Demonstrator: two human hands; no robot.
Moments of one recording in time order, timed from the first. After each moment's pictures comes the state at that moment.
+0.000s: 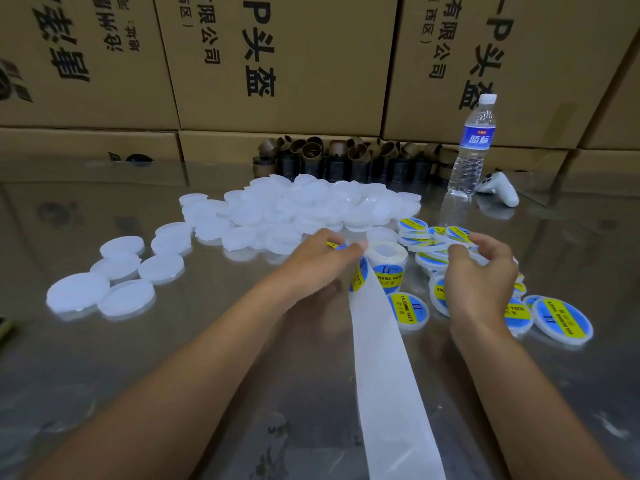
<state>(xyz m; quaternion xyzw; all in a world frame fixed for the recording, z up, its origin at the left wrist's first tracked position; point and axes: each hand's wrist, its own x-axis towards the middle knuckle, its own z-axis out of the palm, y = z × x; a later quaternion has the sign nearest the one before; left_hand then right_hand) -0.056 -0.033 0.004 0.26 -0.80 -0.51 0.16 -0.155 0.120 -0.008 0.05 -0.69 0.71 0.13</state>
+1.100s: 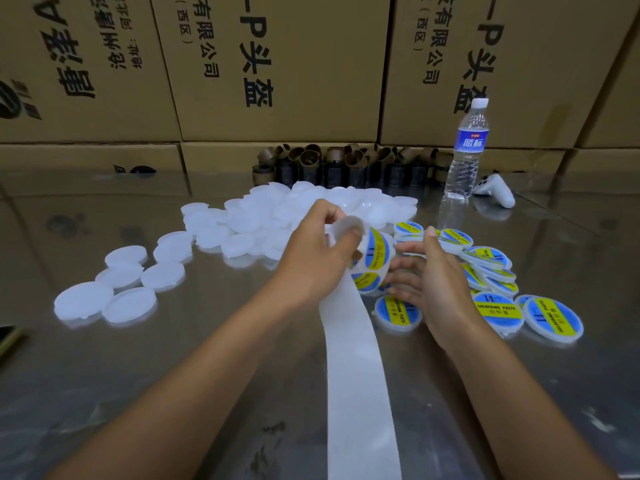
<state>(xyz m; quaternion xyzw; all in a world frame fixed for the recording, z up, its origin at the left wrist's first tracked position) -0.027 0.012 0.038 0.12 -0.78 -0.50 0.36 -0.135 0.115 0.006 0.15 -0.61 0.75 -0.19</state>
